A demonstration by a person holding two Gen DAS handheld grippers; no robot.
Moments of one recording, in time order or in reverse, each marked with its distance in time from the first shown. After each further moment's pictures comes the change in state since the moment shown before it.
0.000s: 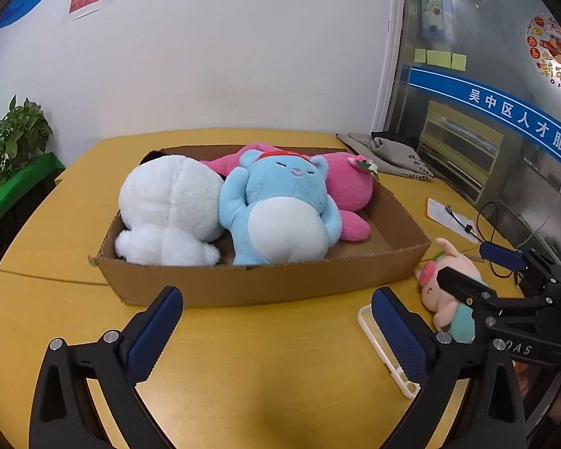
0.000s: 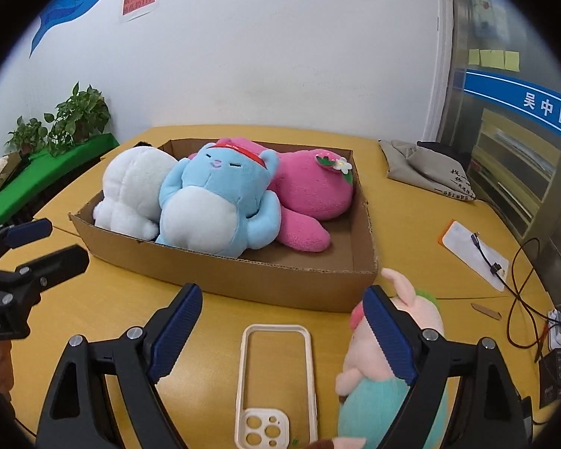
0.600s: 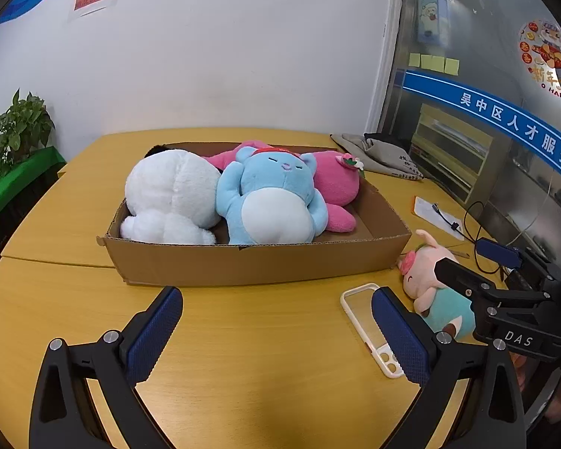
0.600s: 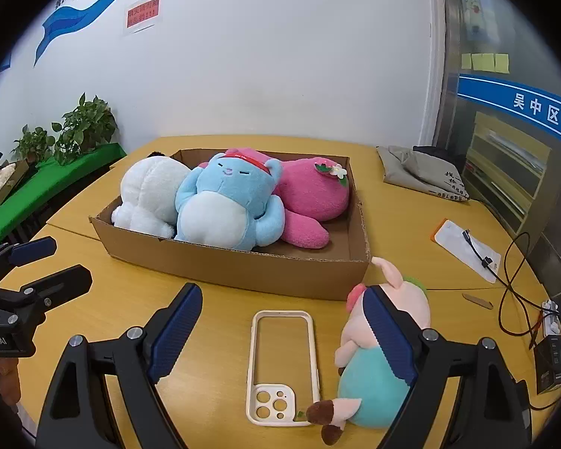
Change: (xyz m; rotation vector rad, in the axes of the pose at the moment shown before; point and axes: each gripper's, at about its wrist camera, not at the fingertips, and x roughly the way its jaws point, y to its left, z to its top) left arm -0.028 -0.003 -0.016 -0.019 -0.002 -0.025; right arm -0.037 0.000 -0.011 0.011 -0.031 0.019
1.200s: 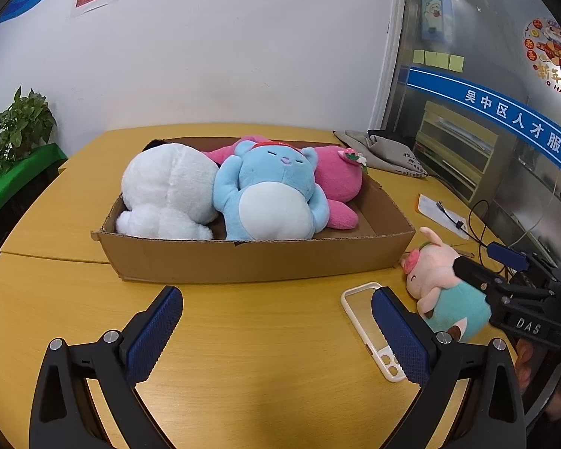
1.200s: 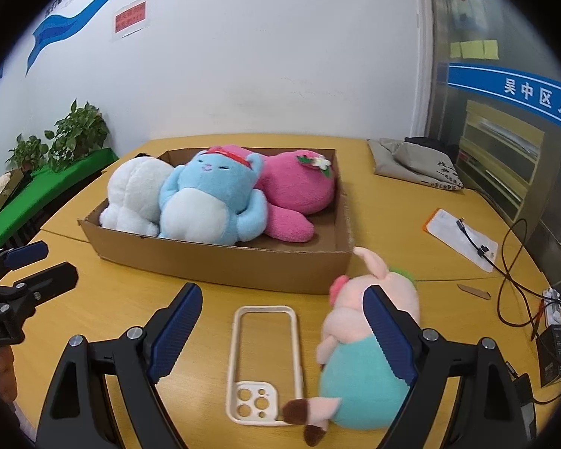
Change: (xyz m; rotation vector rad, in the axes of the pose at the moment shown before) left arm 0.013 -0.008 -0.004 -0.004 0.012 0.011; right arm 0.006 -0.030 -0.009 0.046 0.004 -0.010
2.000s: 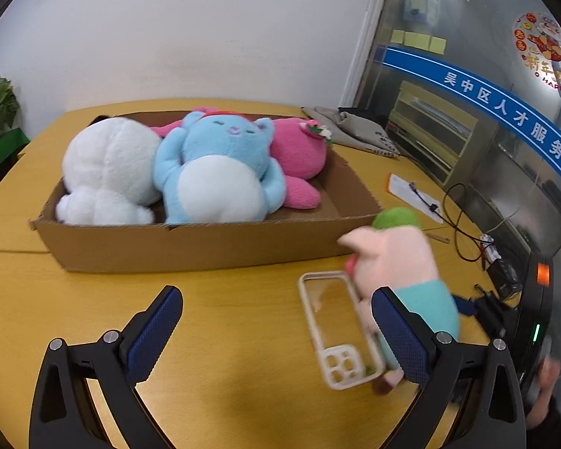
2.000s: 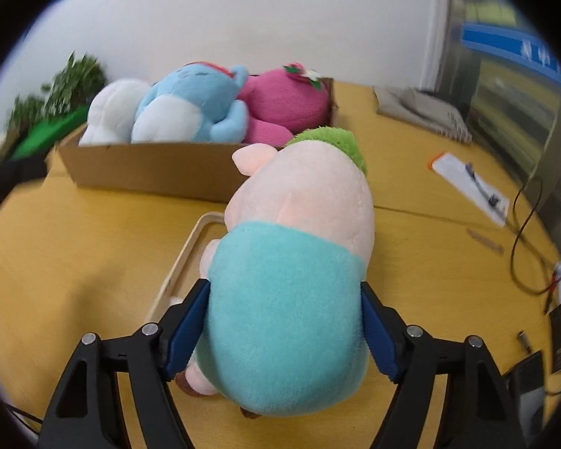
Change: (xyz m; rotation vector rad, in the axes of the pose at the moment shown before) left arm 0.041 -0.031 0.004 0.008 0.092 -0.140; right arm 0.041 -0.021 -0.067 -0.110 0.170 -0.004
